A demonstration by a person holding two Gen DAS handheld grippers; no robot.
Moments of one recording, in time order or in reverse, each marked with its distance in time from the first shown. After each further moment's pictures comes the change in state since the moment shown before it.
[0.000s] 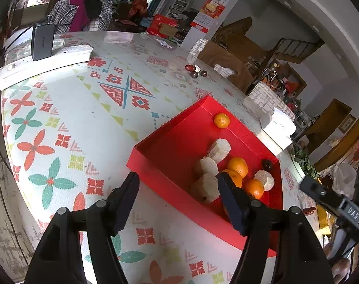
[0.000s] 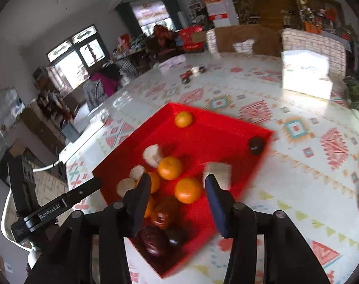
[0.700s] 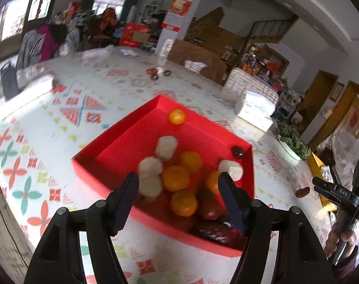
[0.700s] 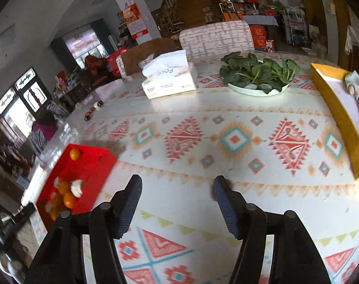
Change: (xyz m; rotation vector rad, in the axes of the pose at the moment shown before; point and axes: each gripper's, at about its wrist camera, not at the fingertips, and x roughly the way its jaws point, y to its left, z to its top) left arm -0.004 -0.084 -0.009 0.219 -0.015 -0.029; right arm -0.099 -0.185 -0.025 0.253 -0.066 -0.268
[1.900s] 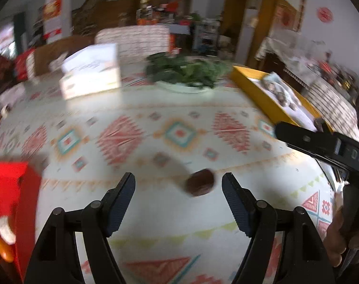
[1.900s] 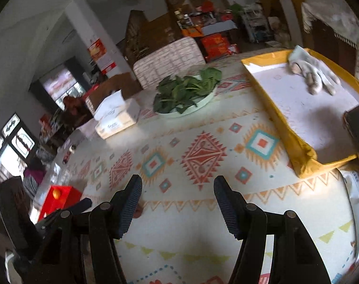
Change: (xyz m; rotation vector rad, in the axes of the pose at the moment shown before) left arm 0.140 -0.317 -0.060 0.587 0.220 -0.272; right arm -0.044 -0.123 -0.005 0.265 -0.155 -0.064
